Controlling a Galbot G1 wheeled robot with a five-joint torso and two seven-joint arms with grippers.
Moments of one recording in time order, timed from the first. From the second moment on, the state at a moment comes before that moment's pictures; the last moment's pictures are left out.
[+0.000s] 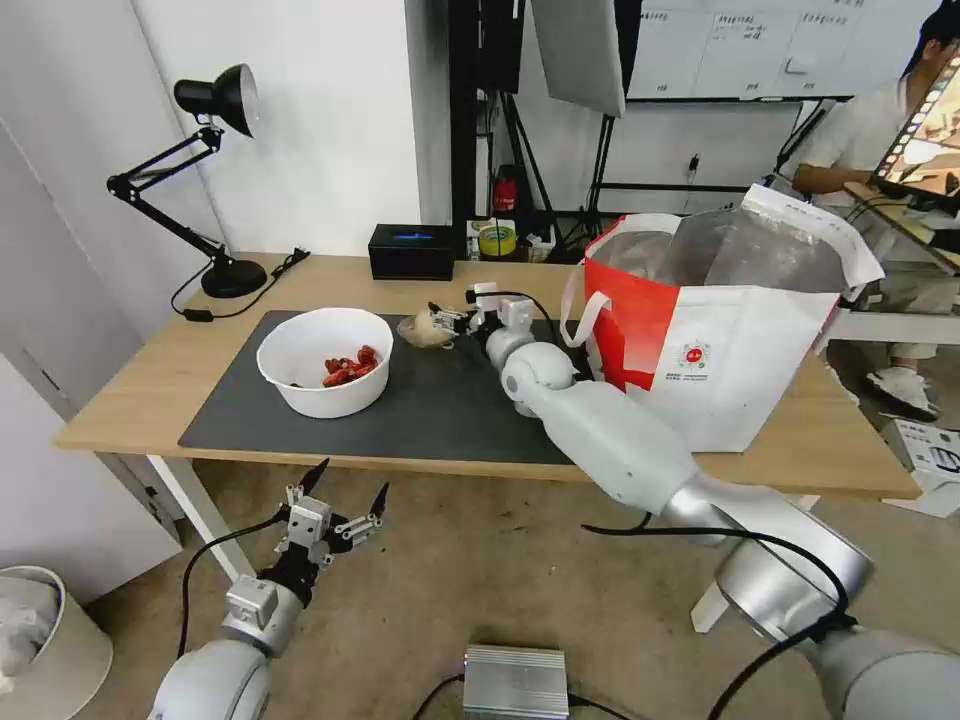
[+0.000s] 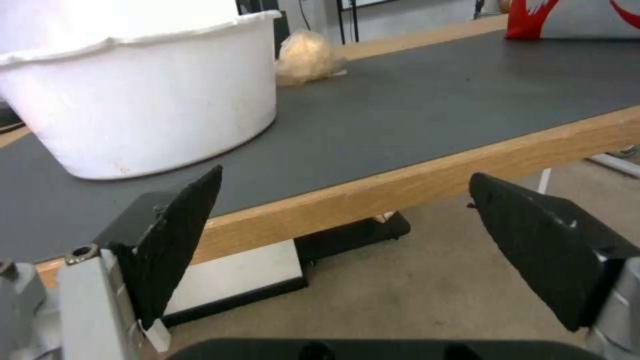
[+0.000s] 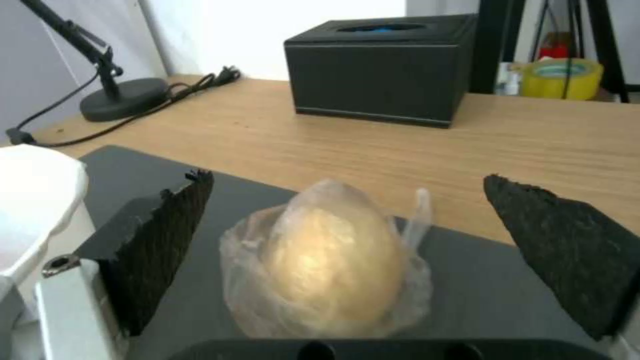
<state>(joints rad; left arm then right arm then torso) 1.55 -1.17 -0.50 -1.98 -0.17 -0.09 0.12 -0.13 1.45 -0.43 0.88 0.91 -0.09 0.10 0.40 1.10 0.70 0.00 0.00</state>
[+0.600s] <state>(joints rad) 1.56 -1.19 -0.50 -1.98 -0.15 -0.10 0.12 -0.04 1.57 -0.45 0.61 0.84 -0.08 -0.04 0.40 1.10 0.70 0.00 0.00</state>
